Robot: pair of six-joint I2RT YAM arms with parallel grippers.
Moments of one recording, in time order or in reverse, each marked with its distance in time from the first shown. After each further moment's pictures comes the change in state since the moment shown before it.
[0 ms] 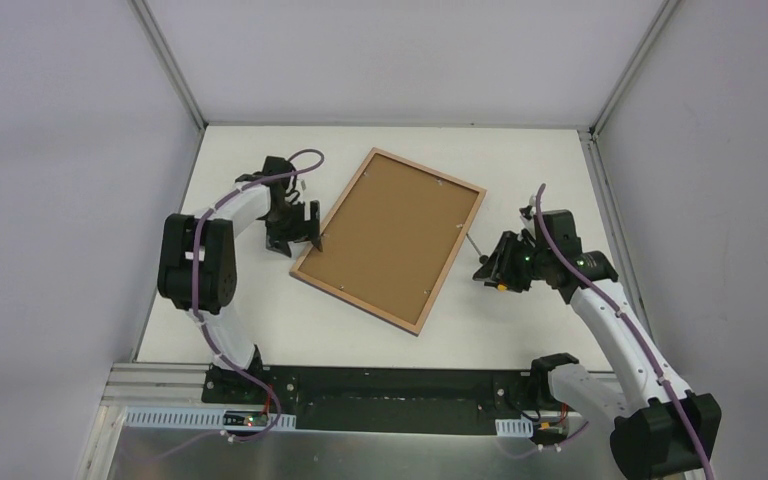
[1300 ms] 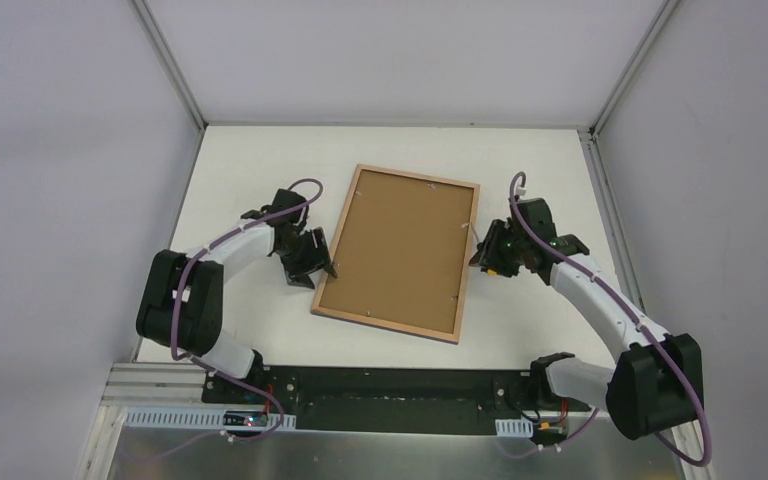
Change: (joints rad) left arm -0.124 -0.257 -0.338 0.115 0.085 -0.393; right arm 0.061 0.218 0.011 0.193 0.197 0.024
